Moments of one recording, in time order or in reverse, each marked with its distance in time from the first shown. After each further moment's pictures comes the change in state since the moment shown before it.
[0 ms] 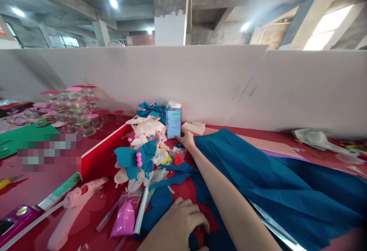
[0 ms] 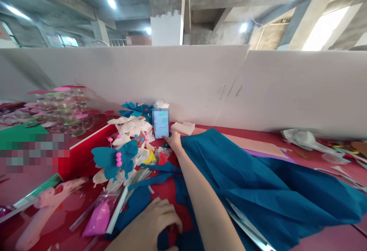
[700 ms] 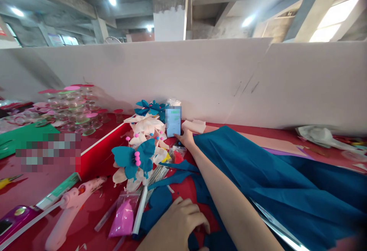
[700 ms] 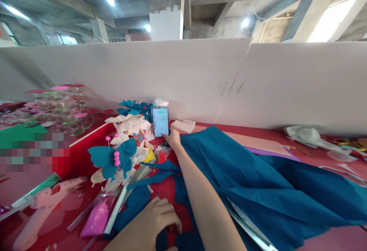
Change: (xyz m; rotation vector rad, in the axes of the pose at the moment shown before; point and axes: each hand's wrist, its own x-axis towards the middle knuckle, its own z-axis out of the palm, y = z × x) left_hand 0.001 -0.002 0.002 0.015 -0.015 -0.008; right_hand 0.001 -0.003 0.003 -0.018 0.008 0.025
